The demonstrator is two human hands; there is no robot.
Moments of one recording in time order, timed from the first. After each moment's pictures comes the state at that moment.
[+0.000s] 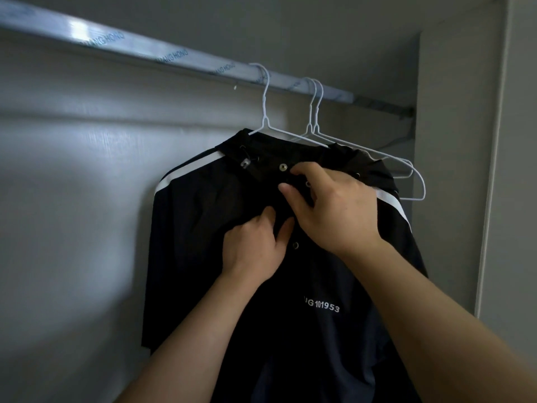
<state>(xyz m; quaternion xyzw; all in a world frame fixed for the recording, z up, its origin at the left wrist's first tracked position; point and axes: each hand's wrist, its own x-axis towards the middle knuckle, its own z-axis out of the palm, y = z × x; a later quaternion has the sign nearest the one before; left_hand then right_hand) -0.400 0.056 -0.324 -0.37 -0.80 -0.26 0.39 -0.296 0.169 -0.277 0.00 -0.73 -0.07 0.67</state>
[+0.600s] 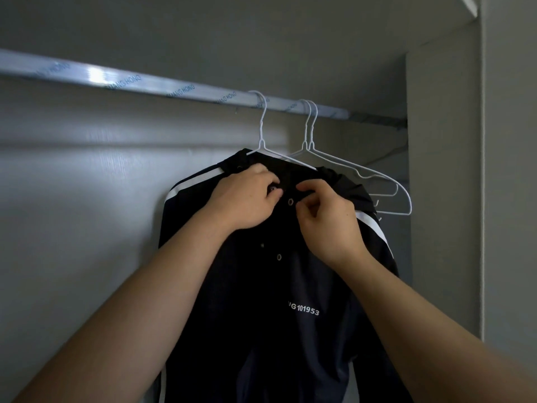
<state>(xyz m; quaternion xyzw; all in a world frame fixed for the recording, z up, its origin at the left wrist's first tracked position) -0.407 0.033 -0.212 -0.46 -0.80 -0.12 0.36 -0.304 0.171 -0.286 -0.03 -0.78 0.26 0.57</state>
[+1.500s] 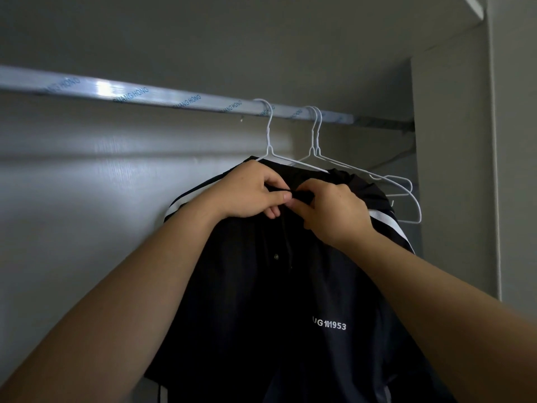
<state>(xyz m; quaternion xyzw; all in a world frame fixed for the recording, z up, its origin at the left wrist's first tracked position) -0.401 0.018 -0.185 -0.56 -0.76 -0.30 0.12 -0.307 0.176 -0.248 -0.10 -0.86 0.11 0.48</state>
